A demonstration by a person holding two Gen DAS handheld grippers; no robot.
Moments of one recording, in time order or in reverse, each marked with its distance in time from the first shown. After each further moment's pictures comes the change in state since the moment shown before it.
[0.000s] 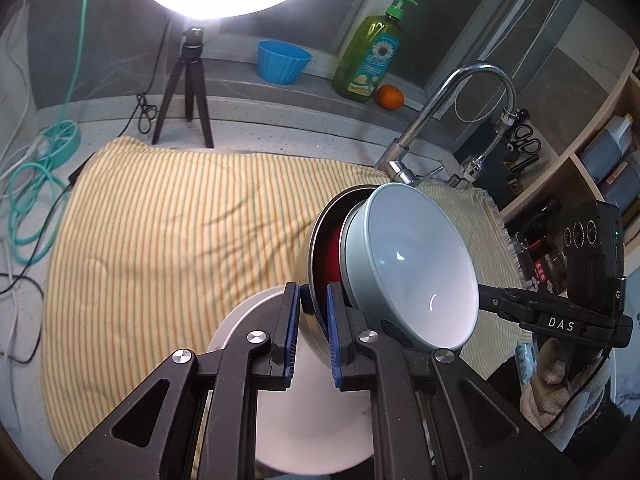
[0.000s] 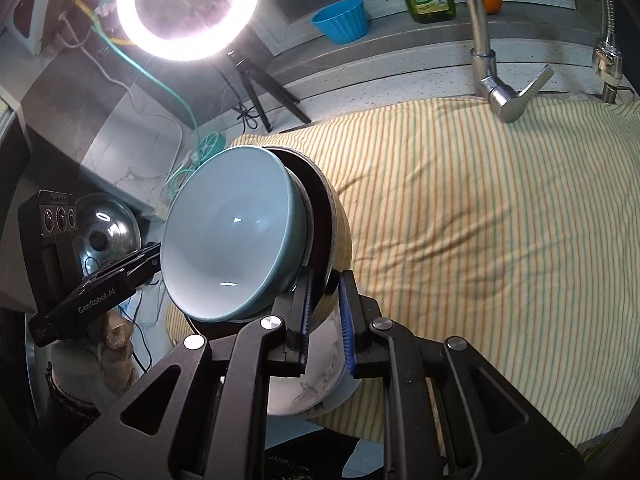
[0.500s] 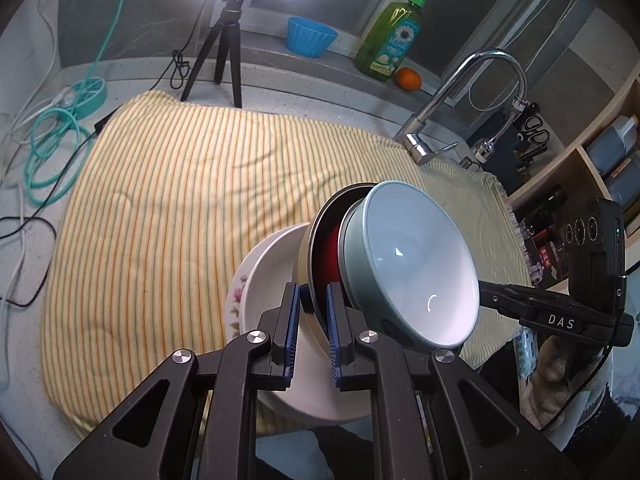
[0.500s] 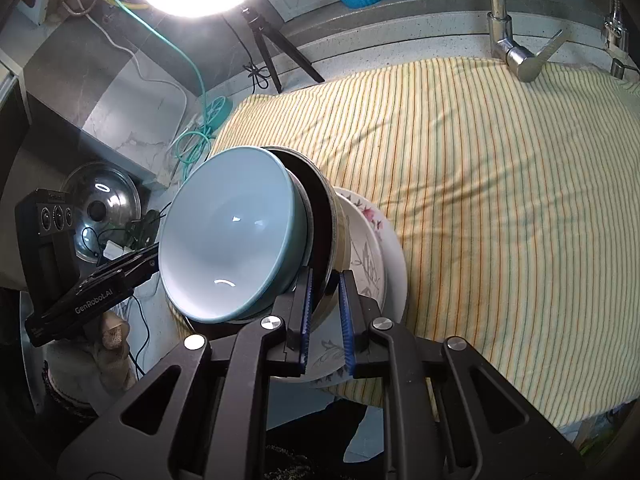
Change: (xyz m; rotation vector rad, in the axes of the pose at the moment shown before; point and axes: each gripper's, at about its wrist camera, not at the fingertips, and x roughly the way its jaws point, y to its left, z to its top) left arm -0.011 0.021 -0.045 -0.060 0.047 0.017; right arm 0.019 0.023 -0.044 -0.012 0.071 -0.005
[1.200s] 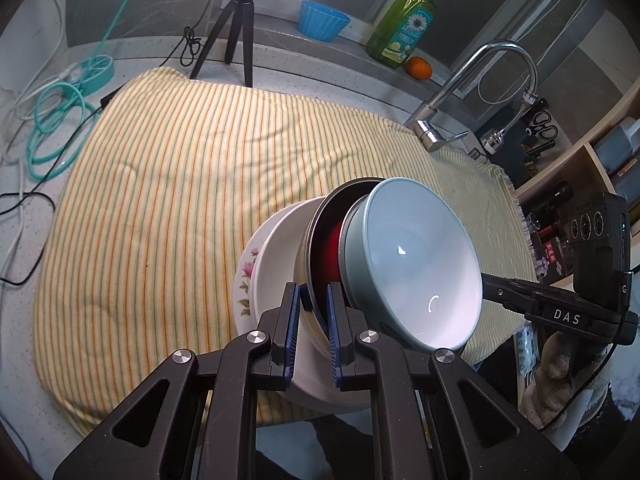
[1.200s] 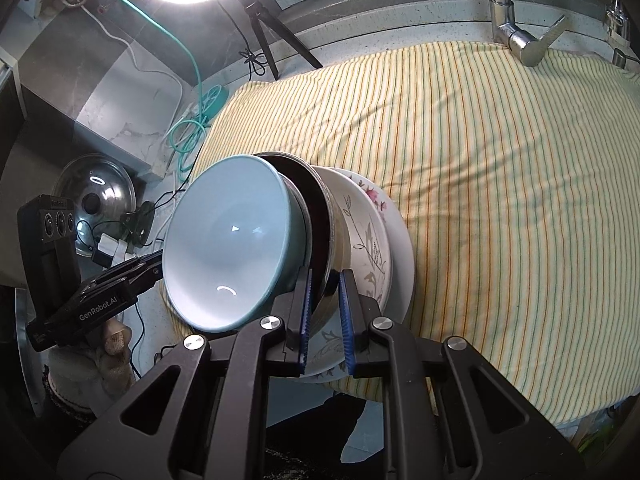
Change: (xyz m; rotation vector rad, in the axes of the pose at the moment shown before) left arm 0.009 0.011 -0.015 -0.025 0.031 0.004; right arm 0.013 0.004 -0.010 0.006 0.022 -0.014
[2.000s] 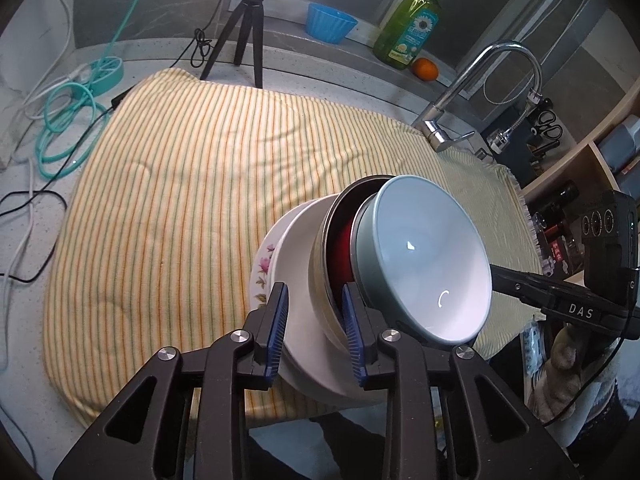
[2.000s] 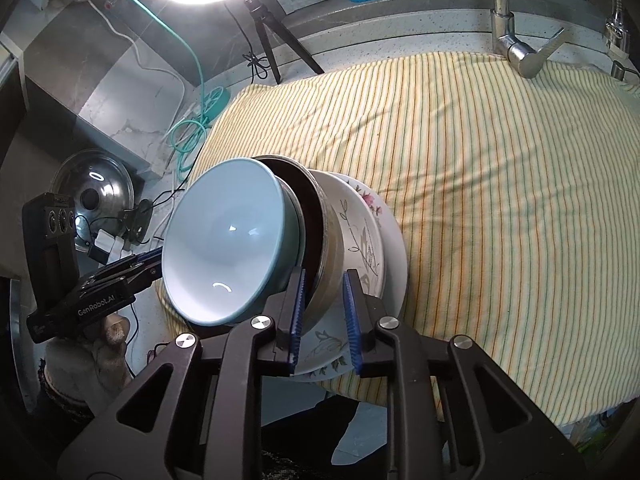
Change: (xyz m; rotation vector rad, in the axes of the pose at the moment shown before) left arm -0.007 0.006 -0.005 0.004 -0.012 0.032; right arm -0.008 0.002 -0.002 -0.028 -0.022 -0.015
